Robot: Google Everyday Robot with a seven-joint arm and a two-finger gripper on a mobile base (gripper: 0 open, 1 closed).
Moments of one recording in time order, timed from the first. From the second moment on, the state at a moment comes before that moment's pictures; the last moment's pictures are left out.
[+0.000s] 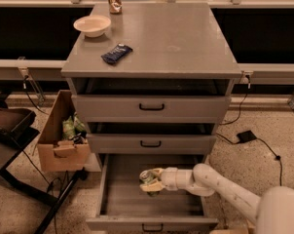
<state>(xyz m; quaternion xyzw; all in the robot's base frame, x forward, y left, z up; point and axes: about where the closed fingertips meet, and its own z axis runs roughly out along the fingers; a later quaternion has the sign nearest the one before) 0.589 -0.016 0.330 -0.45 0.69 0.38 0.43</state>
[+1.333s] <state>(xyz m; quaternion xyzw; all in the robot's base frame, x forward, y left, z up) 0.612 0.031 0.221 -0.47 0.62 0.43 0.46</state>
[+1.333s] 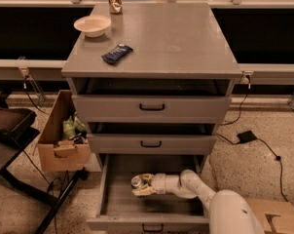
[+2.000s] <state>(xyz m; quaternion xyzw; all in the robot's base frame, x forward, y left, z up) 0.612 0.031 0.221 -0.47 0.62 0.43 0.46</state>
